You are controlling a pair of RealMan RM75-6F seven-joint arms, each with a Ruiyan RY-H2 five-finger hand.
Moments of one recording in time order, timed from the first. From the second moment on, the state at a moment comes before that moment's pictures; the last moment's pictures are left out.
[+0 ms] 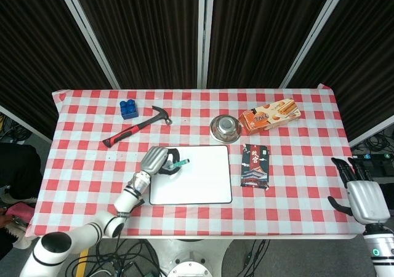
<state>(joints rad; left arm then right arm) -0.81 -2.05 -0.16 -0.71 1.43 0.98 -0.49 0.13 -1.01 0.04 -1.70 -1.47 1.38 -0.06</state>
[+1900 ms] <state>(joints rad) -0.75 -1.96 -0.18 -0.97 1.36 0.97 -0.37 0.14 -1.02 0.04 -1.67 -1.48 1.36 -0.03</state>
